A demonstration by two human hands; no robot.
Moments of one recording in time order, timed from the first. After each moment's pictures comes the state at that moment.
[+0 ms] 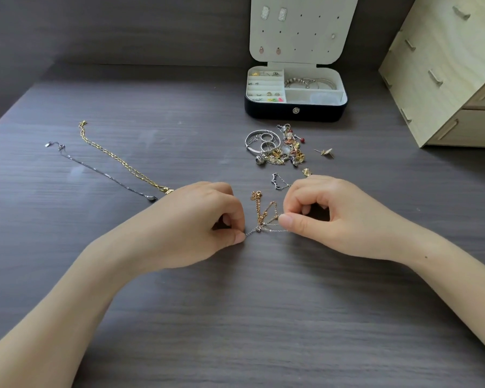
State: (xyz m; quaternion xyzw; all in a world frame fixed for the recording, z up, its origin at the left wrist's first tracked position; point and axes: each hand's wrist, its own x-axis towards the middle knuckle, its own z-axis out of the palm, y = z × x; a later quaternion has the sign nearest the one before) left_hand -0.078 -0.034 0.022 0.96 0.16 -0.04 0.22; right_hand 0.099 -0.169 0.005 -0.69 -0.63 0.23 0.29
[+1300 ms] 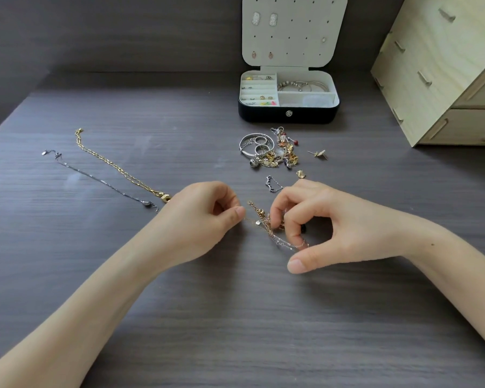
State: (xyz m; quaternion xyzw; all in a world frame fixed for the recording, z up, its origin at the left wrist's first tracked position) left_hand -0.064 -0.044 0.014 0.88 0.33 0.05 0.35; right_hand 0.106 -0.174 0.014 -0.62 -0.68 0.33 0.22
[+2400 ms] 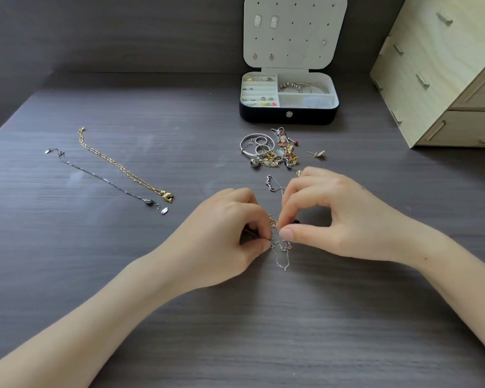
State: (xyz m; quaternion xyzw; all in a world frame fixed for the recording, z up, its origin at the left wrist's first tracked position) left_hand -0.063 -0.062 0.006 0.95 0.15 0.06 0.27; right_hand 0.100 -0.175 0.017 -0.65 -0.69 0.18 0.27
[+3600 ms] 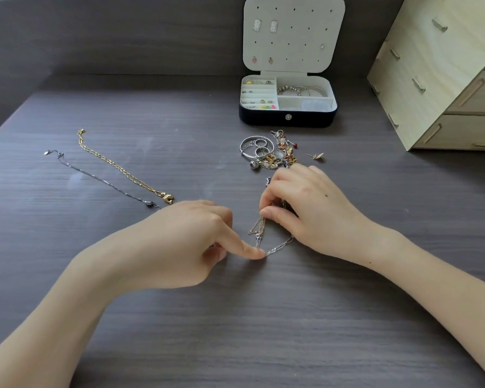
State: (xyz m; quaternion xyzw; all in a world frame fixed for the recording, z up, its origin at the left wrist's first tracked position) left_hand -0.086 -0.038 0.025 0.98 0.06 -0.09 0.19; right_hand 0.089 -0.146 -0.008 -0.70 -0.68 0.00 0.22
